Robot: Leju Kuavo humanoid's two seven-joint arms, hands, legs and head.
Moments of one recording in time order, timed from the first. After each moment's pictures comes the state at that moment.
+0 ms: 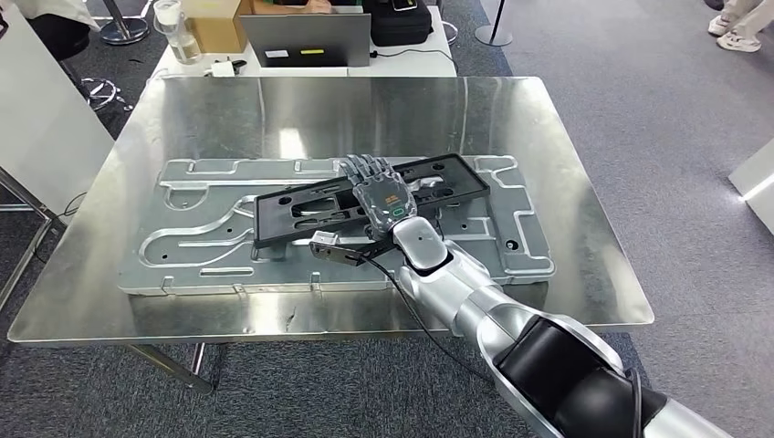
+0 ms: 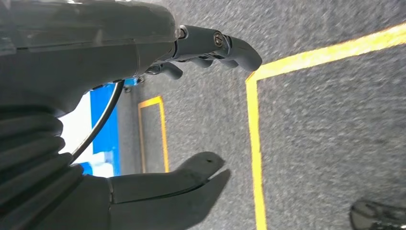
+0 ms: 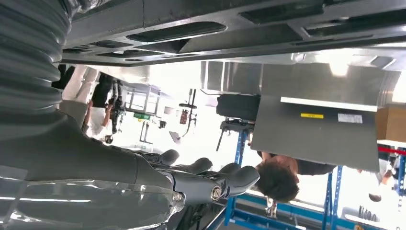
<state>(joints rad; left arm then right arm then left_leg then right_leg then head) -0.12 -0.12 1.11 -0.21 -1.36 0.01 -0.13 -0.89 0.12 0.56 -0.48 1.42 -0.40 0.12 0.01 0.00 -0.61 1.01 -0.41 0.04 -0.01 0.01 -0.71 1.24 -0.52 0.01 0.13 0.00</state>
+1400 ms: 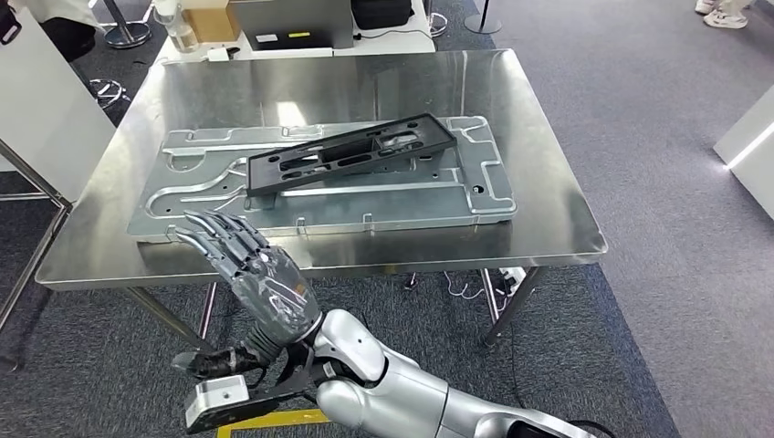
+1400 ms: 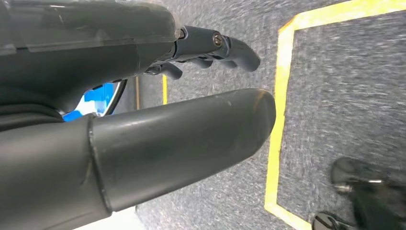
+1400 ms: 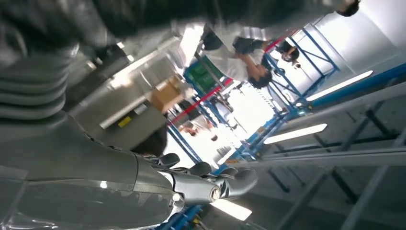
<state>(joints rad) -0.12 -0.13 1.24 -0.21 -1.25 0.02 -0.16 -0.50 0.21 0.86 -1.27 0.96 -0.53 -0.15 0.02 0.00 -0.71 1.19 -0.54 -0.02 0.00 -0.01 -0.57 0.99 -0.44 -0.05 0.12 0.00</state>
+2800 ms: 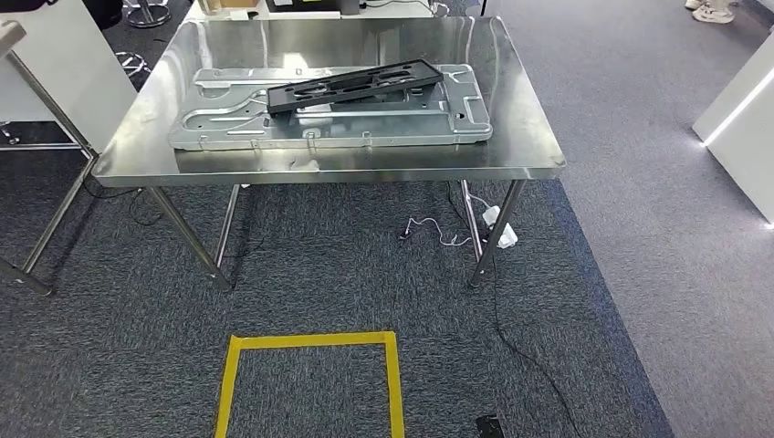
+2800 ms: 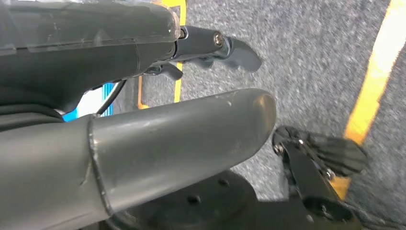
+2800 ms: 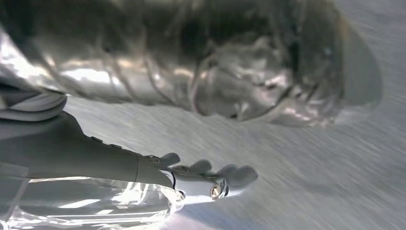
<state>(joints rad) -0.12 -0.27 1.29 -0.21 -1.18 0.17 -0.17 -0.06 0.14 -0.12 -0.22 0.36 -0.55 -0.11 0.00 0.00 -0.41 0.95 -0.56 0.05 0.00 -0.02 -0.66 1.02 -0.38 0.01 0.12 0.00</state>
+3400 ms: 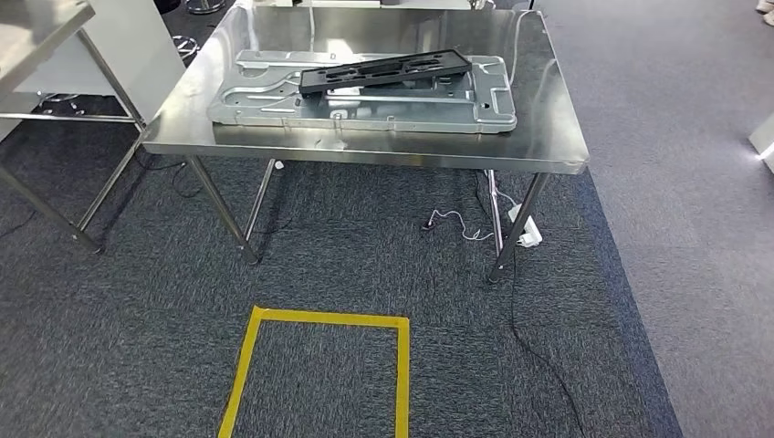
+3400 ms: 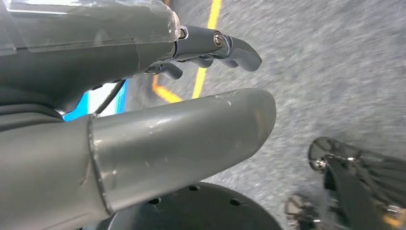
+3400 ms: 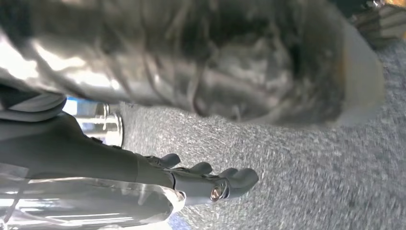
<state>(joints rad) -0.12 -0.27 1.29 -0.21 -1.19 0.19 -0.17 -0.05 0.15 -0.13 -0.19 0.33 -0.30 0.22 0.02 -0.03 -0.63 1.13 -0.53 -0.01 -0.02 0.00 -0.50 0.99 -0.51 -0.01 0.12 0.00</state>
